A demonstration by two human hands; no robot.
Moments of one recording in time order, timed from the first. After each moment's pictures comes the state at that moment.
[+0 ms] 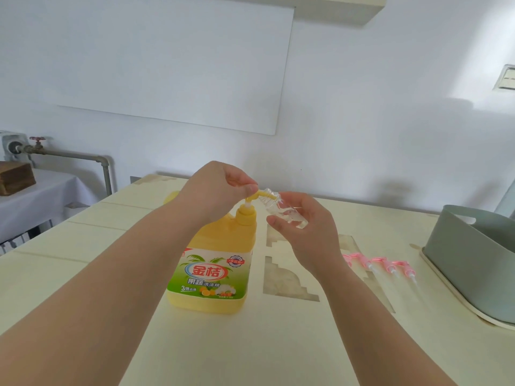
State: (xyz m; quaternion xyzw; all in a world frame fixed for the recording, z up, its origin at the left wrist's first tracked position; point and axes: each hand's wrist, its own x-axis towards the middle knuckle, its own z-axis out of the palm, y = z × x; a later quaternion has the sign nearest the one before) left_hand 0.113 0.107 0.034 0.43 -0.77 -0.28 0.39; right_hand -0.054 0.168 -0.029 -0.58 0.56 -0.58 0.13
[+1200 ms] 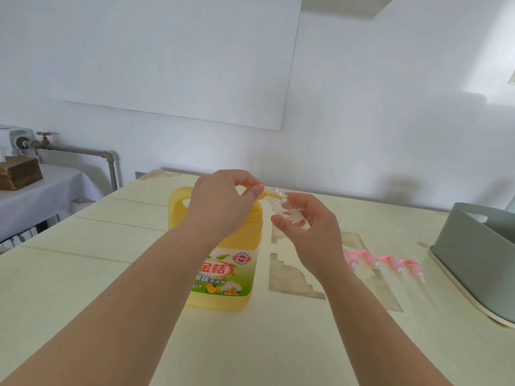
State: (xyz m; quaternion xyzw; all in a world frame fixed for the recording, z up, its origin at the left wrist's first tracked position) left_hand 0.105 0.119 0.014 0.48 -0.74 -0.19 0.43; right_hand -0.050 0.164 -0.039 -0.56 0.54 -0.60 0.14
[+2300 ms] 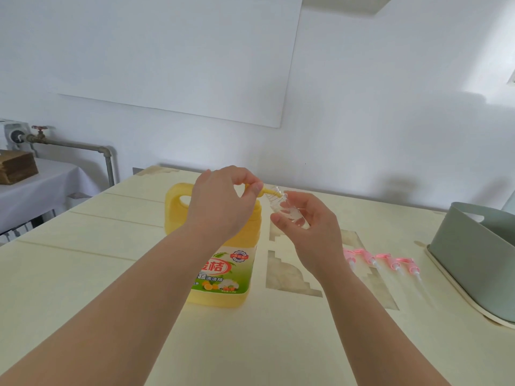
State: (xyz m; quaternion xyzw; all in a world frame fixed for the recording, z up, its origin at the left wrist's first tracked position) left_hand 0.102 0.125 0.007 0.44 -0.74 -0.17 0.49; right_hand -0.050 0.168 -0.039 -0.57 0.53 -0.61 0.16
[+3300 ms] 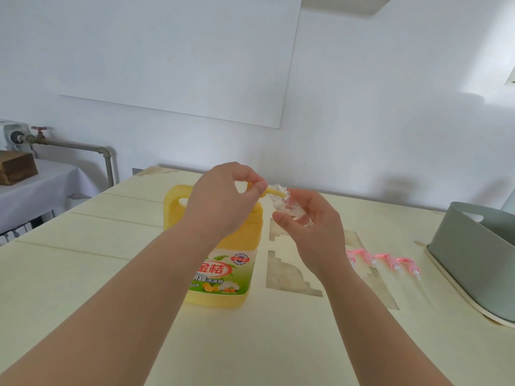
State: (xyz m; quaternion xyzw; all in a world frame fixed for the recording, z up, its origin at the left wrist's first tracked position) left_hand 0.105 0.129 0.015 0.44 -0.74 -0.19 0.47; right_hand -0.050 0.169 -0.038 -0.55 0.55 -0.61 0.14
